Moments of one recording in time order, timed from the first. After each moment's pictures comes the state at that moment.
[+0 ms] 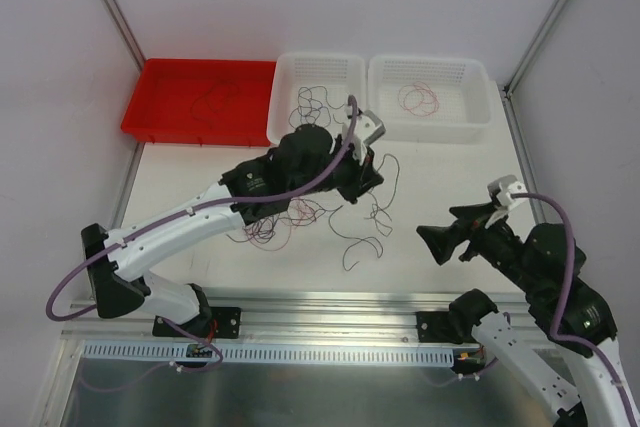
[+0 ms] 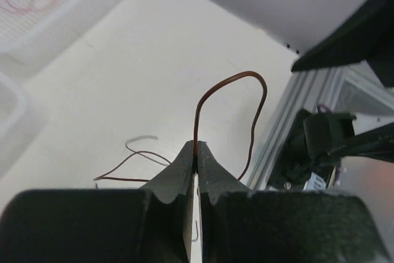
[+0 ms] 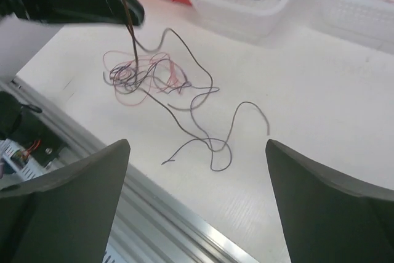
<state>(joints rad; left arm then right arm) -1.07 1.39 1.39 -0.34 0.06 -0.20 0.55 0.39 0.94 -0.80 -0.15 0.21</state>
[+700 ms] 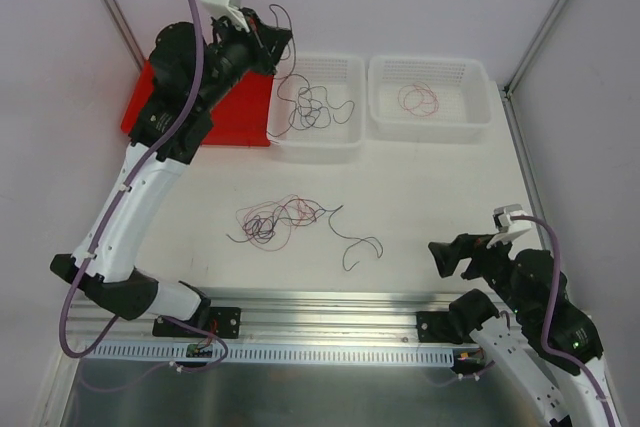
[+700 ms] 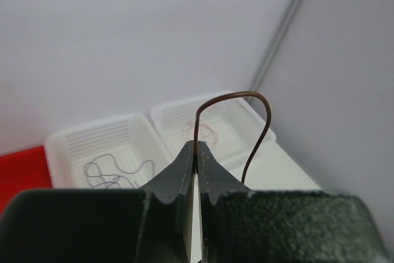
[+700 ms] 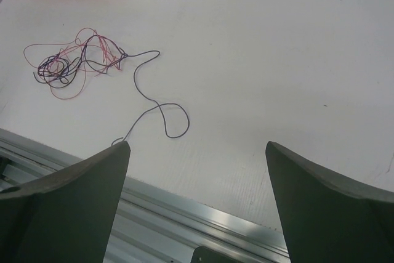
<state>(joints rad) -0.55 1.40 1.85 -0.32 0.09 -0.25 0.55 0.11 0.74 -0.96 0.12 0.32</state>
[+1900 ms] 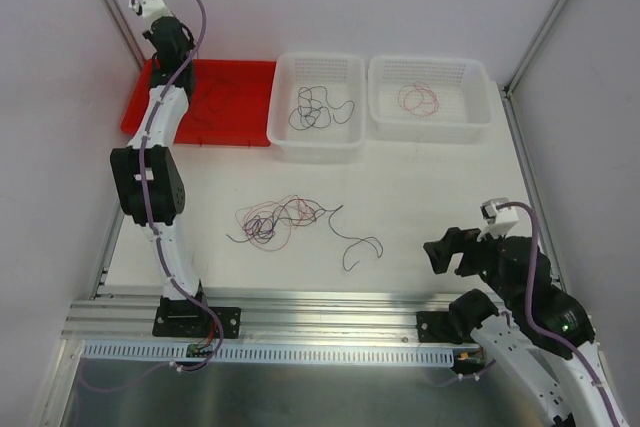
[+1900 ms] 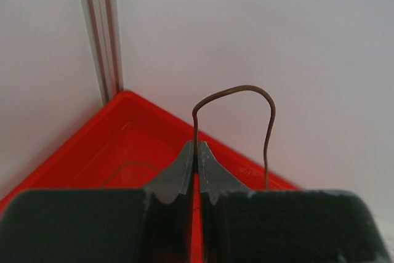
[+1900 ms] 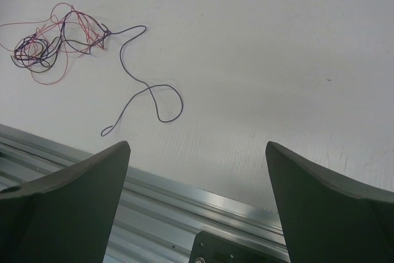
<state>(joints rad) 0.04 2.01 1.88 0.13 -0.41 -0.22 0.55 0.19 0.73 -0.99 0.12 0.36</state>
